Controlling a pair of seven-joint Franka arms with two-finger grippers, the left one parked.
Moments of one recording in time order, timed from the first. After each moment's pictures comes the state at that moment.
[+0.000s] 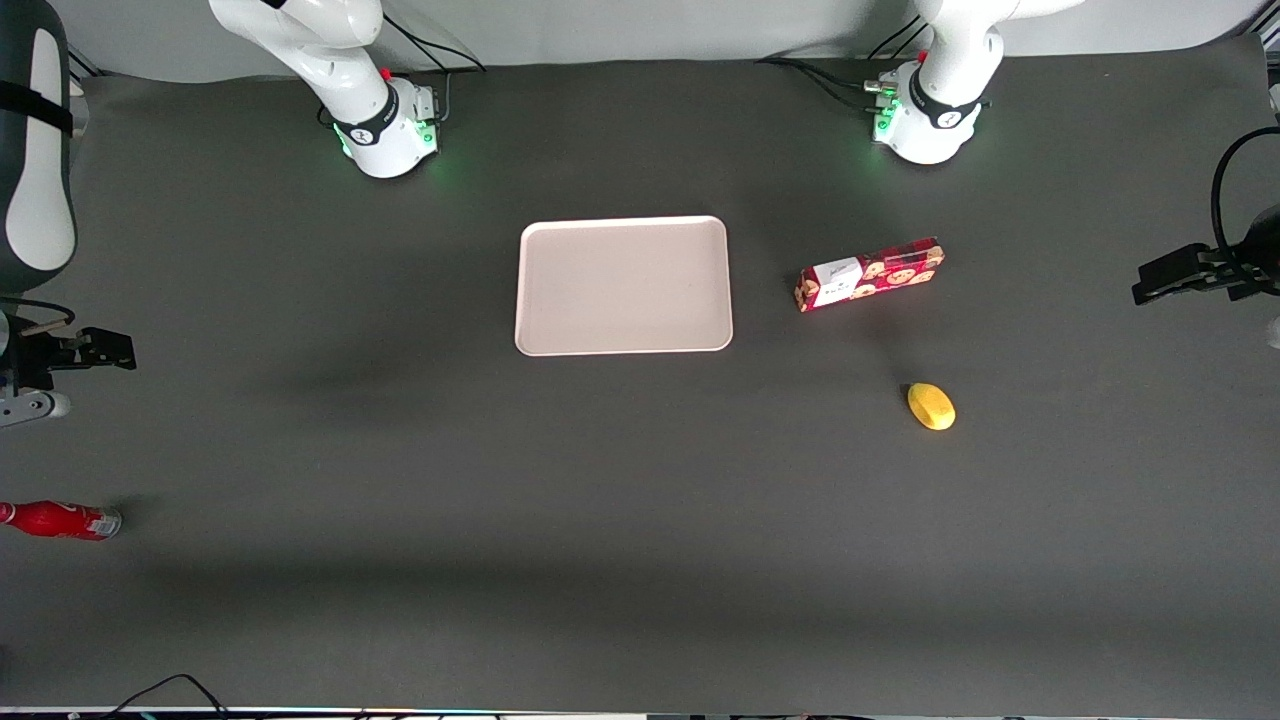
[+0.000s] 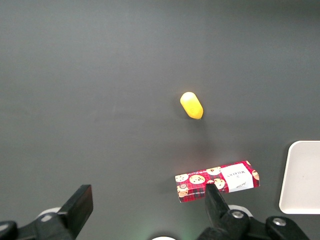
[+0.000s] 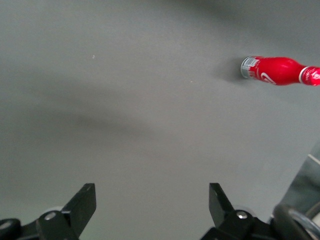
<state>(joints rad) -0.16 0.23 -0.04 -1.63 -0.22 1.75 -0.45</state>
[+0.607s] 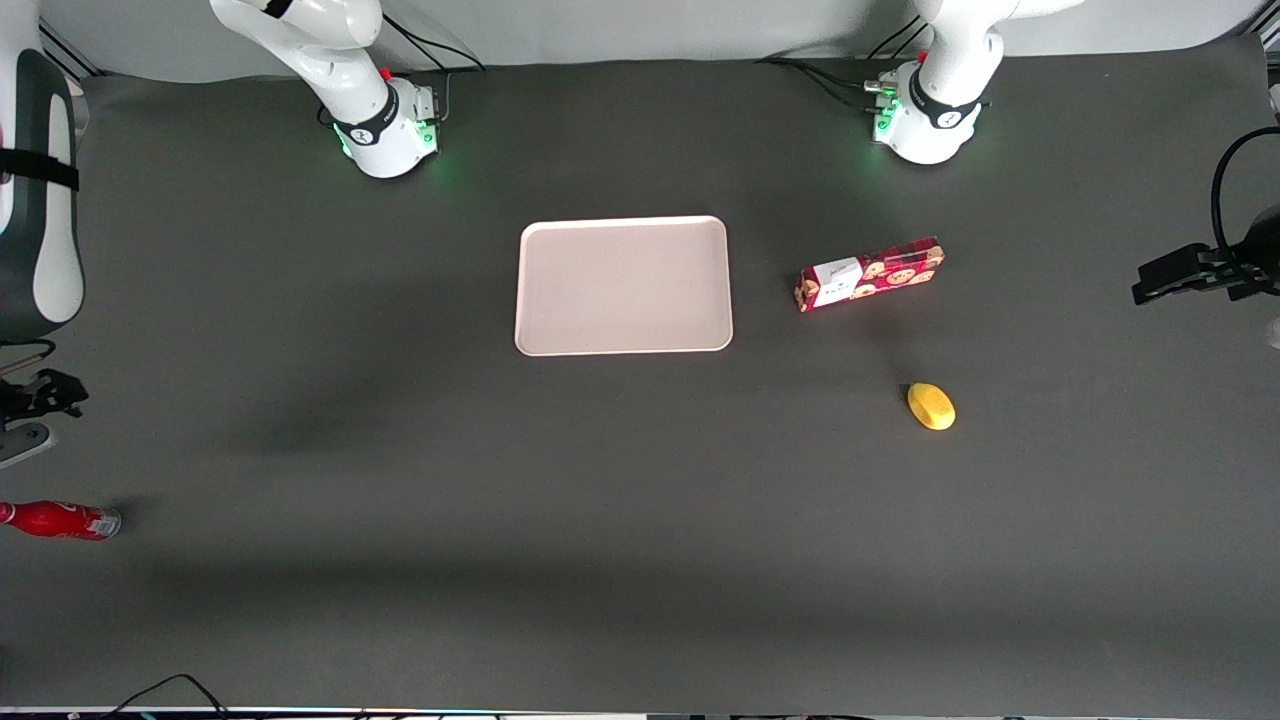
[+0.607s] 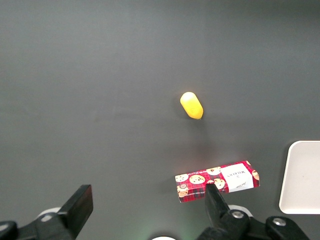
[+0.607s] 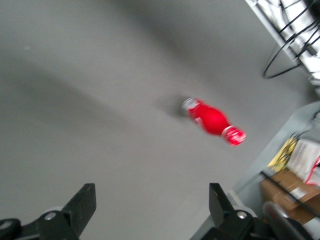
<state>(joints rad) -0.21 0.36 -0.04 -1.54 -0.36 1.98 -0.74</state>
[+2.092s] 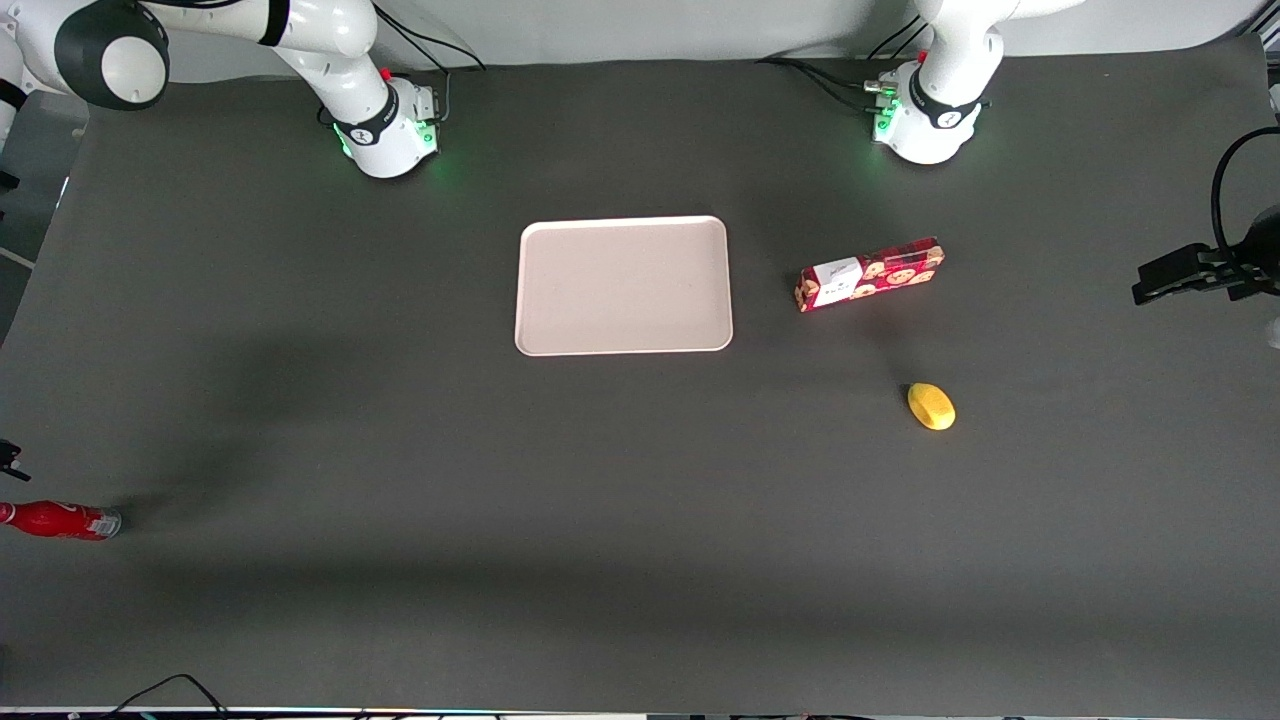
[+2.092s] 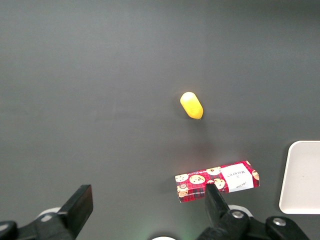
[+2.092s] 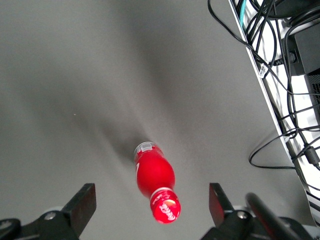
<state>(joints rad) -0.44 0.77 -0.04 -1.13 0.06 2.10 -1.60</state>
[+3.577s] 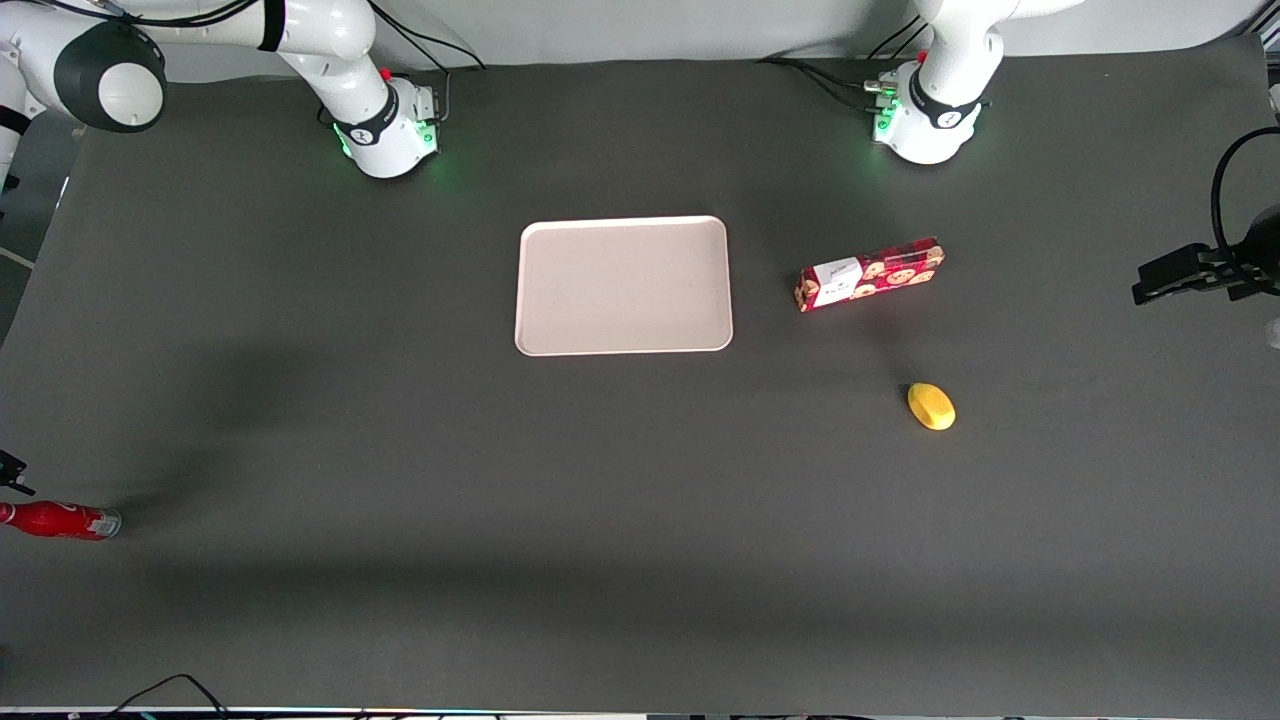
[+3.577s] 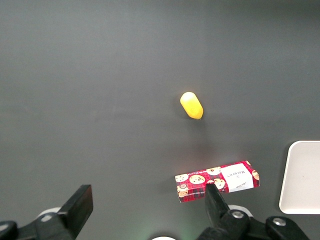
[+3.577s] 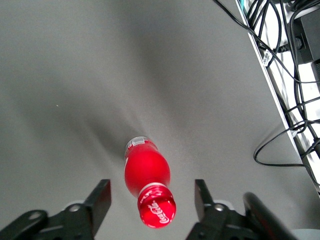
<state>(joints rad) -0.50 0.85 -0.01 -1.08 0.08 2.14 -1.63</state>
